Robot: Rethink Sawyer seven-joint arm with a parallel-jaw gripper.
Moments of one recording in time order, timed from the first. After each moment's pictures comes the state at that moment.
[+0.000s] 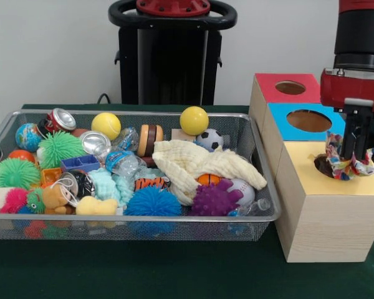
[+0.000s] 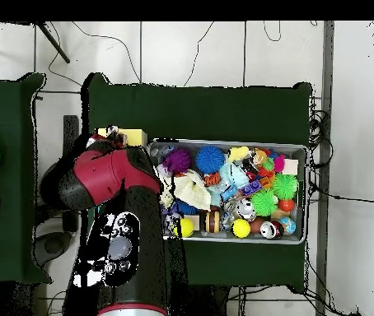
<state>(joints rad) 0.17 -0.61 -0.08 1.41 -0.27 0.34 2.52</state>
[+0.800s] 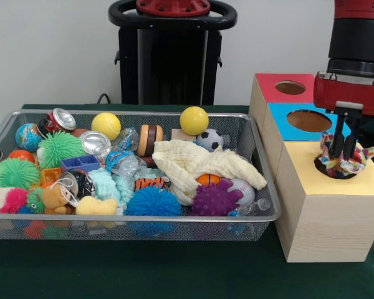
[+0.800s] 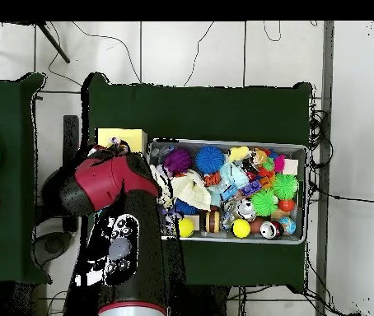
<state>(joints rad) 0.17 -0.61 -0.07 1.45 -0.27 0.37 2.52</state>
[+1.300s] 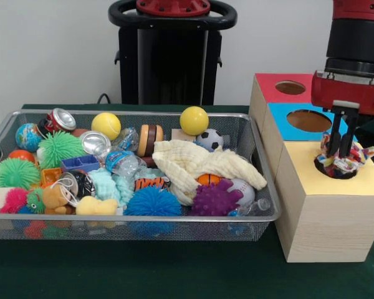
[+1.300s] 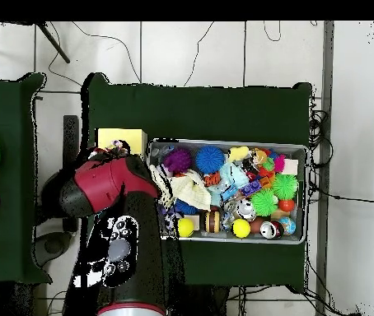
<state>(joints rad) 0.17 -0.61 -0.07 1.46 -0.27 0.39 2.52</state>
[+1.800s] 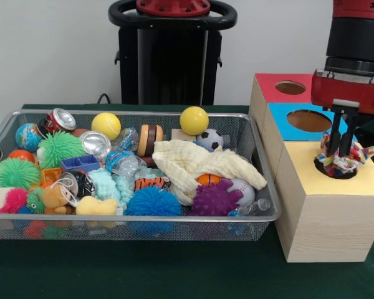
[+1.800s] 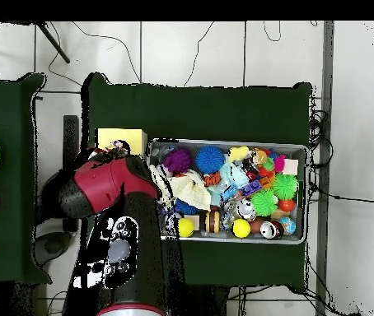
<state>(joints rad) 0.17 -0.61 -0.07 1.47 -0.27 0.39 2.52</state>
